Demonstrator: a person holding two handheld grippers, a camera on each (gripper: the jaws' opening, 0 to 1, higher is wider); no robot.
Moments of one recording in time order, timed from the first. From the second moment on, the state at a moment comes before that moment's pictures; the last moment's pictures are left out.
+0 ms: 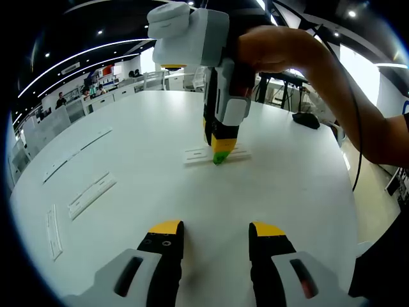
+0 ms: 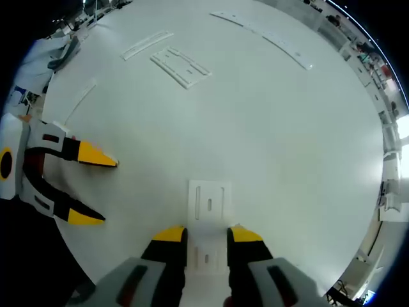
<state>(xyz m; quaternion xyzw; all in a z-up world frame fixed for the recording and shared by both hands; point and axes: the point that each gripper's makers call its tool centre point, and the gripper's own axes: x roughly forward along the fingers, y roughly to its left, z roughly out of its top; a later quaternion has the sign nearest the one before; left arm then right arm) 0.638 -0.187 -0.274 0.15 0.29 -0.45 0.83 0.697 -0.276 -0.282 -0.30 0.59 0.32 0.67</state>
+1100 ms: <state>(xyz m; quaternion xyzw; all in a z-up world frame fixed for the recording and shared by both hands) 0.670 -0.140 -0.262 0.12 0.29 -0.41 0.86 0.741 -0.246 -0.275 -0.43 0.52 0.42 0.61</state>
